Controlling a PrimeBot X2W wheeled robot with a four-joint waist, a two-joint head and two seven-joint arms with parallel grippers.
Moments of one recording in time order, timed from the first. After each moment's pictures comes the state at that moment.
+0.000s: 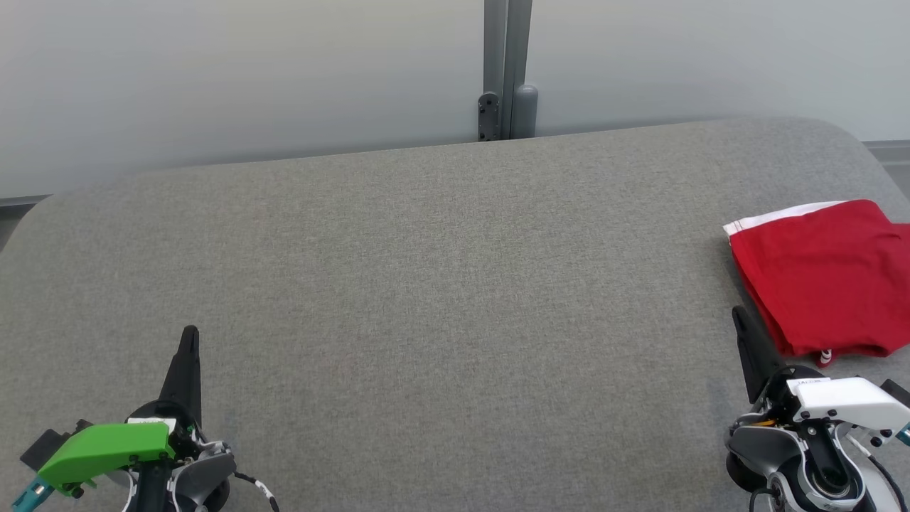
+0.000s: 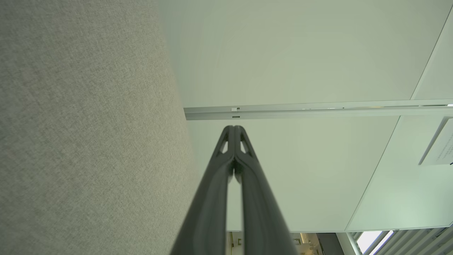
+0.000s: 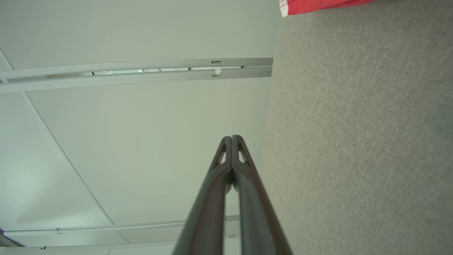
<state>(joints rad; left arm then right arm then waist) -0.10 0.05 0.11 0.25 -1.61 -0.13 0.11 -0.11 -0.05 -0.11 0.24 1.62 0.13 0.11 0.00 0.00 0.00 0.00</state>
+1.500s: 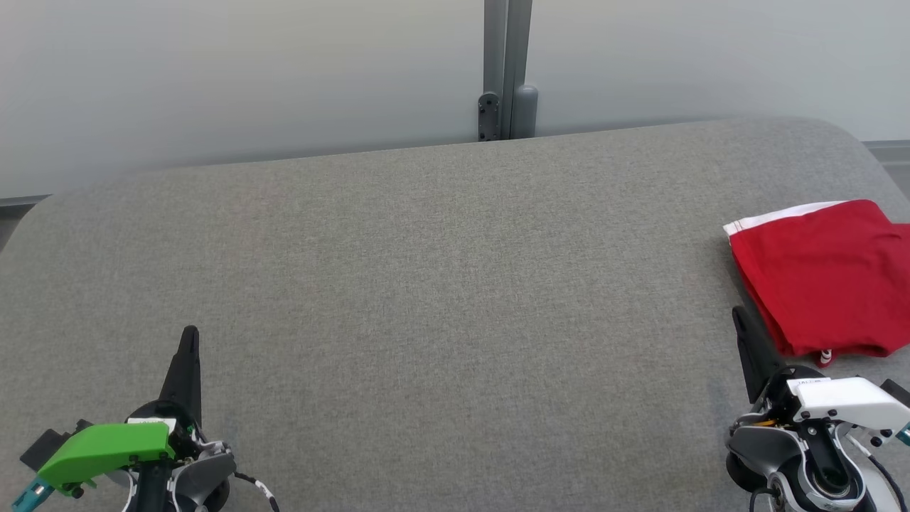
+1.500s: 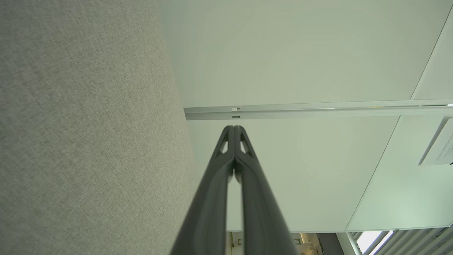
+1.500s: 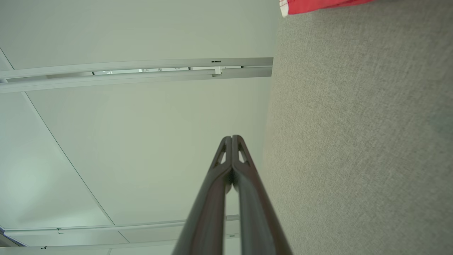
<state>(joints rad) -0.10 0.05 0.11 0.25 -1.61 -0.13 0.11 -0.11 -0.05 -0.11 0.24 1.62 0.13 0.11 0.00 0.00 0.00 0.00</state>
